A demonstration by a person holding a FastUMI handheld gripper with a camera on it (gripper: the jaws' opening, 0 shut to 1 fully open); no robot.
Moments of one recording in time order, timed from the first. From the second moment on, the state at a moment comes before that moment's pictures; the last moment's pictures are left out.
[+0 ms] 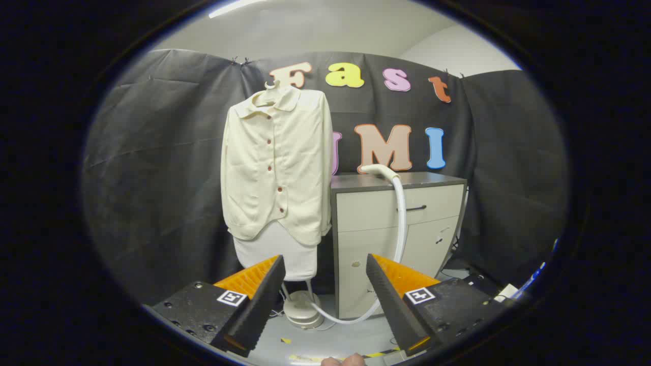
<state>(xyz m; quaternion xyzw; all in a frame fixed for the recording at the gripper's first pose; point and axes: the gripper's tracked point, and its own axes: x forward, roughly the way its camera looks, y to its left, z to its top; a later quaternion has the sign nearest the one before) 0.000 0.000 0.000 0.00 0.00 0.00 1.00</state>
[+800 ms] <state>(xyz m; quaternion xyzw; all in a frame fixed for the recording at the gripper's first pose) 0.016 0.001 0.007 0.01 0.01 0.02 1.00</state>
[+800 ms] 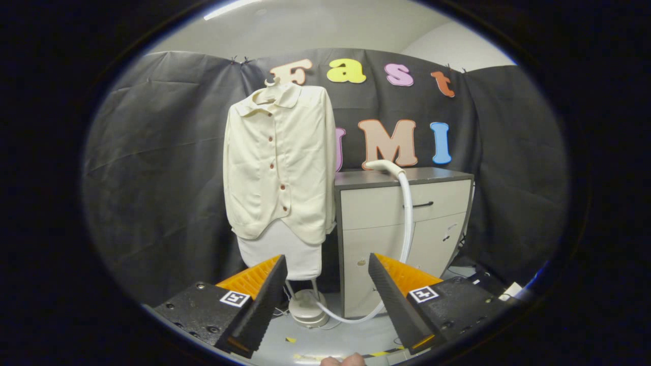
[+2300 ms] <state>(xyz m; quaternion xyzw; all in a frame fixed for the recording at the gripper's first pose) 0.232 -0.162 0.096 0.00 -0.04 0.00 1.00</state>
